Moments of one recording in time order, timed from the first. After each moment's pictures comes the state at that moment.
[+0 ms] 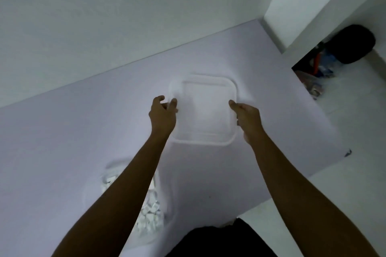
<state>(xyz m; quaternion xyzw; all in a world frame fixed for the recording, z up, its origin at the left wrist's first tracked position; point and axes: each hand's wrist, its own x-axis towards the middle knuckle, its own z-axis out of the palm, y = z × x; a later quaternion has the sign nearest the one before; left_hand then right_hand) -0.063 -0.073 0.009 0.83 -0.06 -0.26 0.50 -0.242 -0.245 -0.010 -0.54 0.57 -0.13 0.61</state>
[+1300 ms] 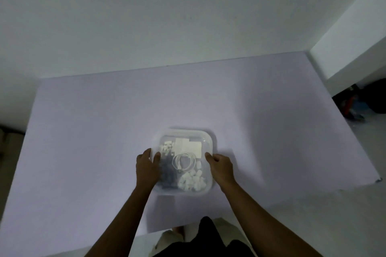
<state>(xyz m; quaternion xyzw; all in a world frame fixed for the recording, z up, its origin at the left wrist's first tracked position) -0.115 0.257 -0.028 0.91 0.02 -0.21 0.37 -0.238 0.054 -0.034 -0.70 0.47 0.03 0.53</state>
